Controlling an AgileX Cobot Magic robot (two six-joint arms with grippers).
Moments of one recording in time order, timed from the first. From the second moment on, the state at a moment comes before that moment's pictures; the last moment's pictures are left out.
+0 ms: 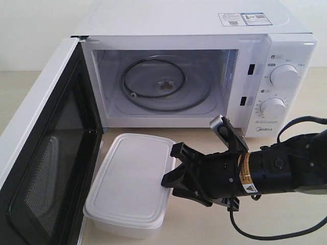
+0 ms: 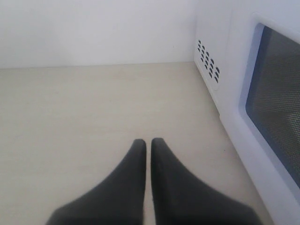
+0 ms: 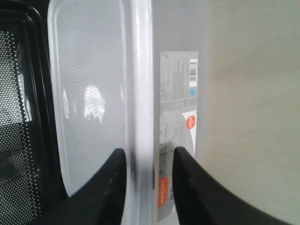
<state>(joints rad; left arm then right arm) 0.00 0.00 0.00 -0.05 0.31 0.06 0.50 1.79 -0.57 -1.05 -0.67 1.89</state>
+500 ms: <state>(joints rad) 0.00 0.00 0.00 -0.05 0.31 0.06 0.50 1.79 -0.57 -1.04 -0.67 1.92</state>
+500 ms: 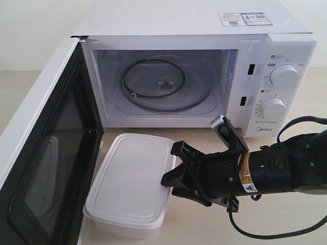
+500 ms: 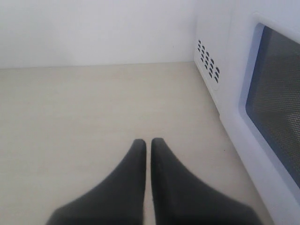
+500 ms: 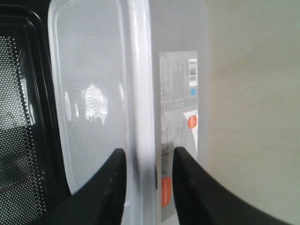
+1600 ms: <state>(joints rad) 0.00 0.00 0.00 -0.05 0.31 0.06 0.50 1.83 -0.57 -1.03 -0.73 1.94</state>
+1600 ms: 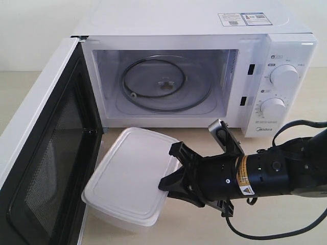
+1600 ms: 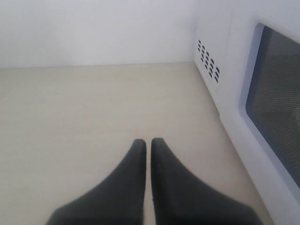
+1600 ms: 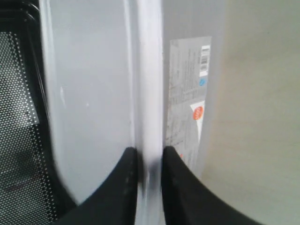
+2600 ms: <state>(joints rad) 0.00 0.00 0.00 -0.05 0.31 0.06 0.50 1.57 -0.57 -0.93 -0.43 1.81</state>
